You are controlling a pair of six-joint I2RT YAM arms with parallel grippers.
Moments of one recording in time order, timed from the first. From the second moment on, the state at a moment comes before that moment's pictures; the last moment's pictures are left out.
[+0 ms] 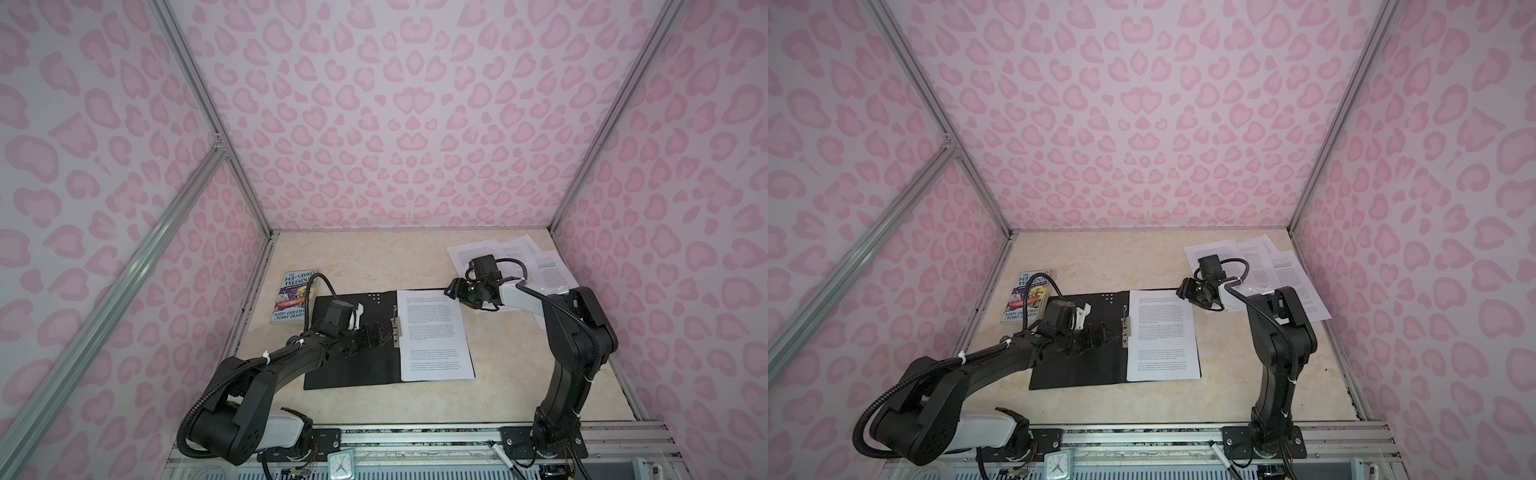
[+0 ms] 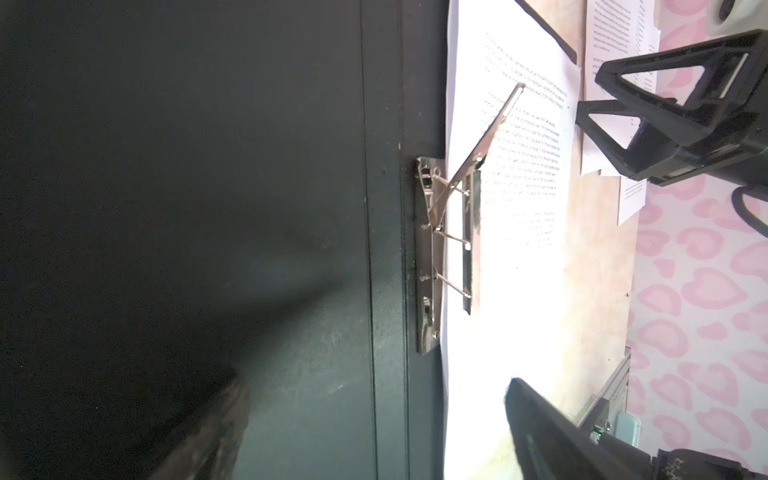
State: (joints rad) left arm -0.41 1.37 0.52 -0.09 0.41 -0.66; right arm 0.28 1.90 1.11 -0.17 -0.32 0.64
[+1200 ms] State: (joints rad) left arm -0.47 1.21 0.70 -0.27 0.54 -0.67; right arm -0.04 1.86 1.15 -0.30 -0.29 0.58
